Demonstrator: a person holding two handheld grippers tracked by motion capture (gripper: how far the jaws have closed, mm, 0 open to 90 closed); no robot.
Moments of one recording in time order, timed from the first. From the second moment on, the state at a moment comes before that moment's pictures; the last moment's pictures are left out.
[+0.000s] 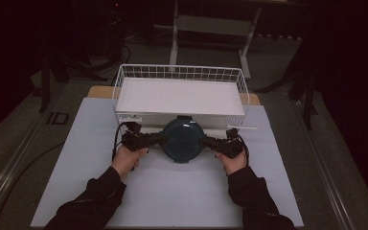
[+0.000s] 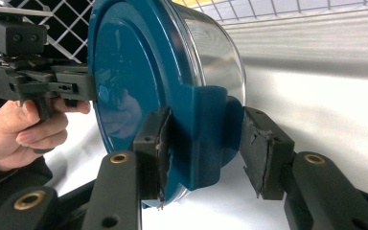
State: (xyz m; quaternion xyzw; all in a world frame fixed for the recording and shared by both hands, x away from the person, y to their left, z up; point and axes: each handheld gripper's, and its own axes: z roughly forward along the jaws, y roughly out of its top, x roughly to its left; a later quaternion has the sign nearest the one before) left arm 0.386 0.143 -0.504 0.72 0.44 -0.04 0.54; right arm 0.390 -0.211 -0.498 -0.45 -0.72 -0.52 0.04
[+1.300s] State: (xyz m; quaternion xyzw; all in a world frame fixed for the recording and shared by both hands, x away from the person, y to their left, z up) left arm 0.392 0.139 -0.512 0.69 0.47 0.04 0.55; right arm 0.402 -0.196 -0.496 -0.48 -0.71 -0.51 -0.04
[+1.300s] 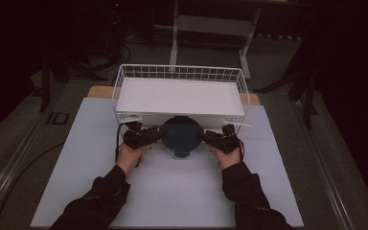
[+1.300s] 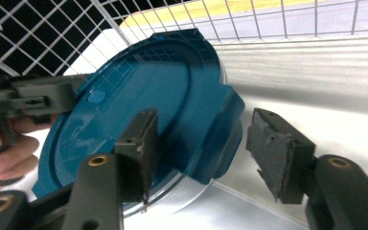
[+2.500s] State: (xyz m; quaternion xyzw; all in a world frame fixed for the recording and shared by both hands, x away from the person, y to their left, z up) left arm 0.299 0.145 -0.489 0.75 0.36 -0.01 0.56; right arm 0.313 -0.169 -0.482 -0.40 -0.77 -0.50 -0.01
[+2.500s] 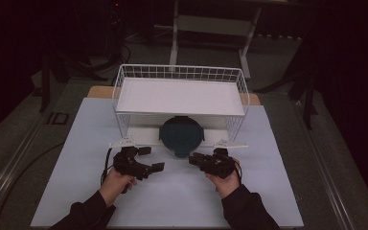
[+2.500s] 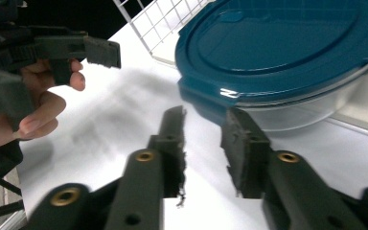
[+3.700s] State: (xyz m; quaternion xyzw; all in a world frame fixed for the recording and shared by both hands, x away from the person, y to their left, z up) left arm 0.275 0.149 -0.496 0.75 0.35 0.04 0.56; right arm 0.355 -0.135 -0.504 -0.41 -0.79 -0.46 -0.02
